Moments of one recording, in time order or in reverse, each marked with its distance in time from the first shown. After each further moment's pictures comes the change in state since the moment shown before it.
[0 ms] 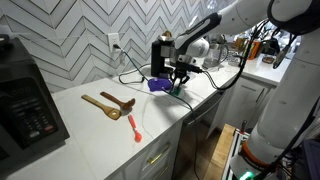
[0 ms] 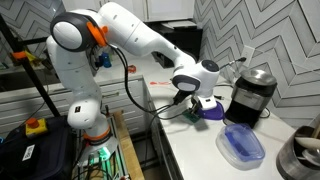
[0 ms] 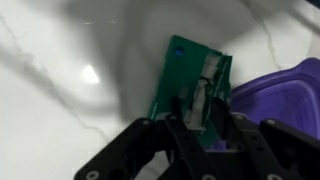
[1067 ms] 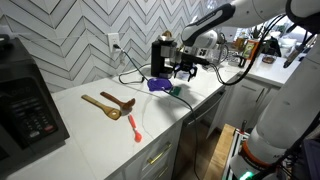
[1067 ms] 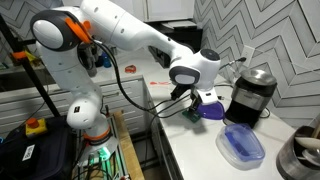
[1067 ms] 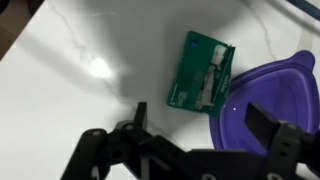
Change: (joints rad) arm -0.027 -0.116 -0.023 -0.002 -0.097 -0.098 0.043
